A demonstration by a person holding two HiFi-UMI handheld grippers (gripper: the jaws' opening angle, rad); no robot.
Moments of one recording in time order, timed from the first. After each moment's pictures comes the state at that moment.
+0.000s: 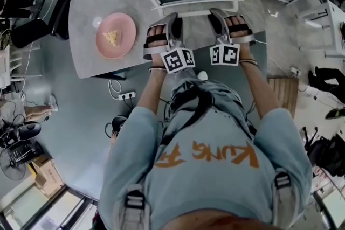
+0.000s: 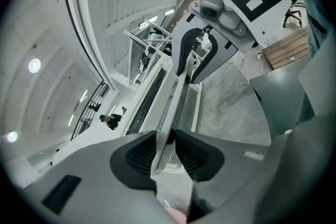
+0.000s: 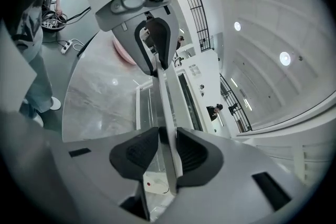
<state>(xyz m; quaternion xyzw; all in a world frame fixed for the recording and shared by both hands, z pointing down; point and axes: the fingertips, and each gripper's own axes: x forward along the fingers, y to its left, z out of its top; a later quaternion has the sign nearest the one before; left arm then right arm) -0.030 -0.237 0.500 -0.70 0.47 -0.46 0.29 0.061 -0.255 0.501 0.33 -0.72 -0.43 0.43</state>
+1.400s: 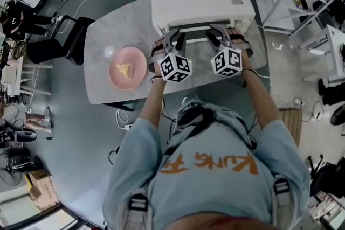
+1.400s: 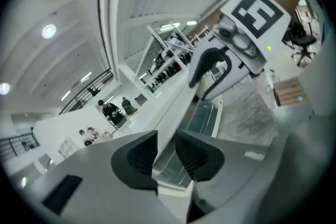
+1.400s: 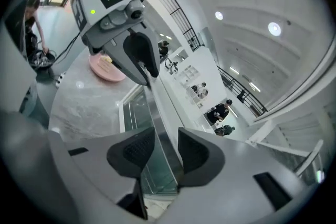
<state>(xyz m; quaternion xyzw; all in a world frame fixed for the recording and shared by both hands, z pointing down) -0.041 -0.318 0.444 -0.77 0.49 -0.36 0.19 0.047 -0.333 0.455 0.32 -0.81 -0.33 0.37</state>
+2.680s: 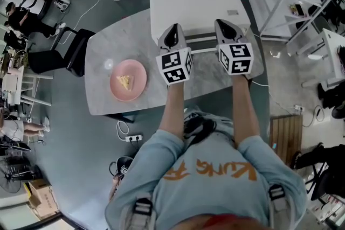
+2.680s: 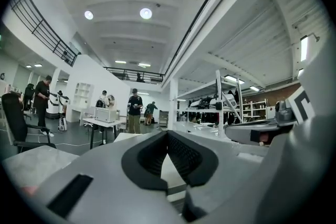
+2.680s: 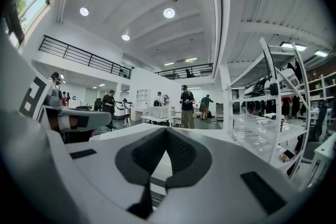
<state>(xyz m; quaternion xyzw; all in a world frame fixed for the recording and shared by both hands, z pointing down) -0.050 -0.340 0.332 -0.77 0.64 0.02 -0.04 0.092 -0.361 0.340 0.51 -0.86 0.01 0.05</state>
